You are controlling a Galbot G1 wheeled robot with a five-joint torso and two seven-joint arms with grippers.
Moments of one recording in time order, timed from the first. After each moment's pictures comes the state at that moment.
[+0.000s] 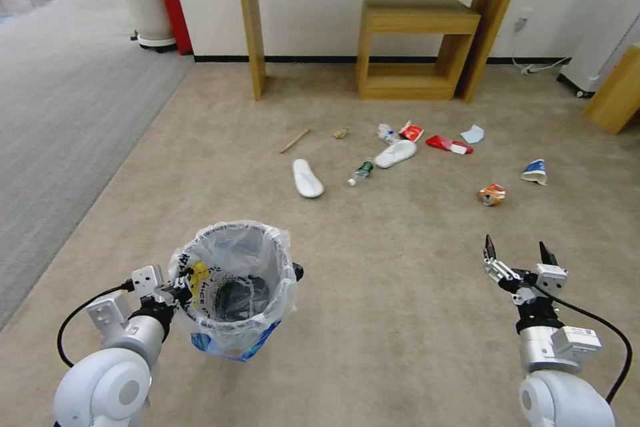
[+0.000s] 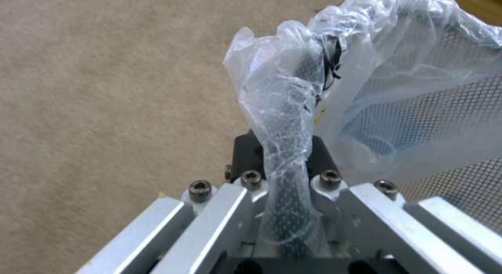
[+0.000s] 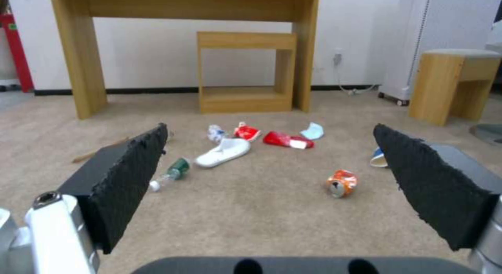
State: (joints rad) left arm 1.53 -1.23 -0.68 -2.23 -0.82 0.56 -0.40; right arm -1.54 1.42 0.81 2.02 0.25 0.09 -0.01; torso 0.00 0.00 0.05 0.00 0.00
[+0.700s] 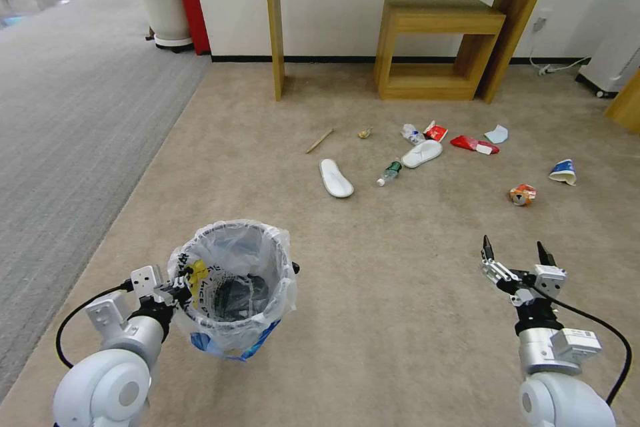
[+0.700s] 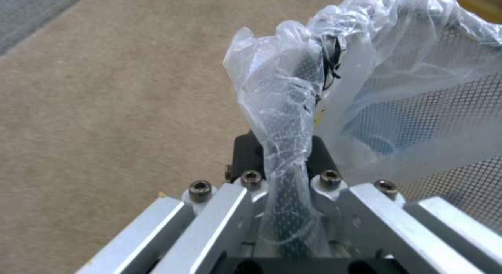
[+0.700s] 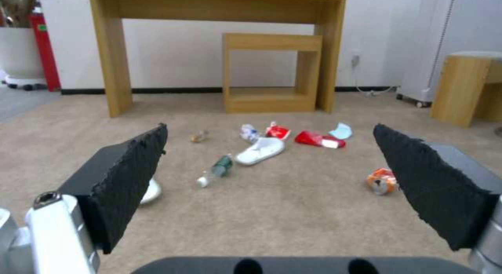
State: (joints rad) left arm 1.53 -1.23 -0.68 -2.24 -0.81 0.56 -0.39; right arm -1.55 1.42 0.81 2.03 0.24 0.09 -0.02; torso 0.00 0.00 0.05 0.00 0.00
